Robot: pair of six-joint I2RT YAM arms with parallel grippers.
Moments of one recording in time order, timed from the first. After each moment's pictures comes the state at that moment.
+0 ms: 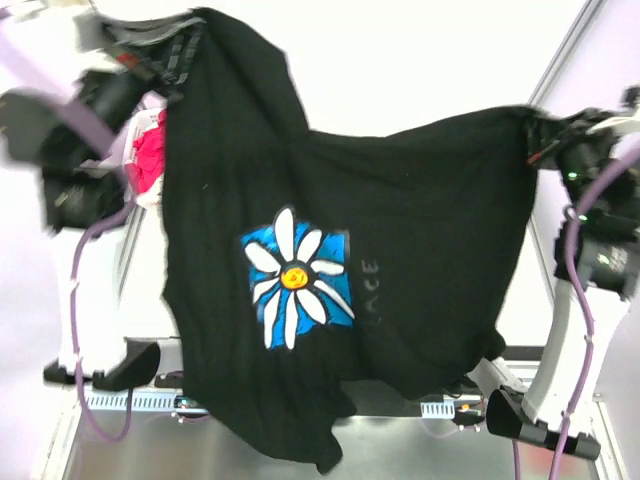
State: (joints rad) left arm -0.12 1.25 2.11 -0.13 0.53 -0.24; right arm -0.22 1.03 1.77 -0.52 -0.35 0.32
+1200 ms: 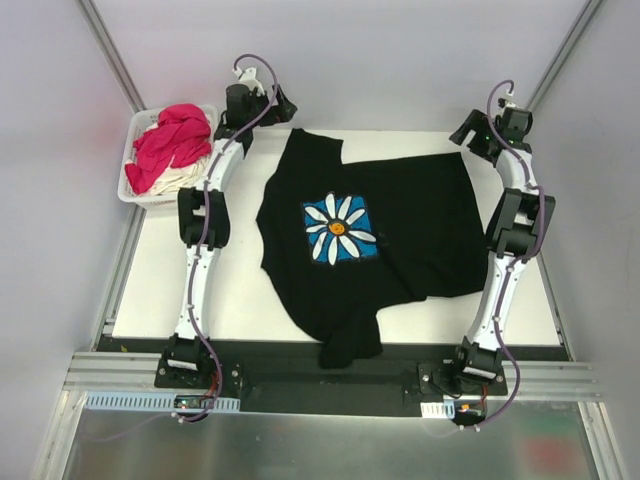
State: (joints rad) left arm -0.13 2.69 2.53 -0.01 0.37 -0.43; right arm -0.21 2.48 2.18 -0.24 -0.34 0.32
